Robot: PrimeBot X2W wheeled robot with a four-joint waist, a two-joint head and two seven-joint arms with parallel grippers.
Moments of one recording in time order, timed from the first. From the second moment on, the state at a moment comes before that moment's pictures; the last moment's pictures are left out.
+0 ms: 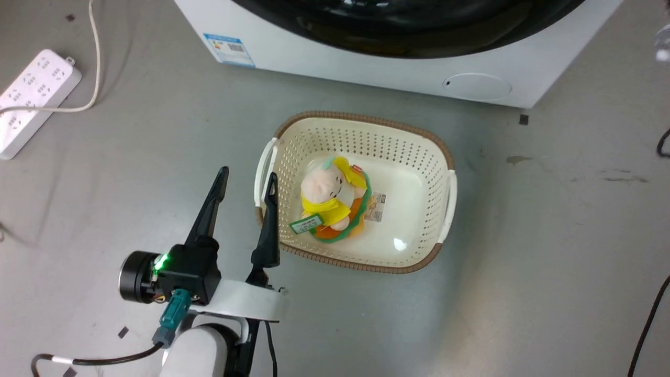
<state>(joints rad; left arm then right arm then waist) -0.20 0.05 -0.19 -0.07 -0.09 0.05 -0.19 -1.26 -0.24 -0.22 0.92 0.89 0.13 0.41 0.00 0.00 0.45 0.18</state>
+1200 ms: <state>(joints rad) -0.22 0.05 -0.25 -0.03 -0.13 0.08 -0.26 -1.33 -0.25 -0.28 1.20 1.13 0.13 0.86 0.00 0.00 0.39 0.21</state>
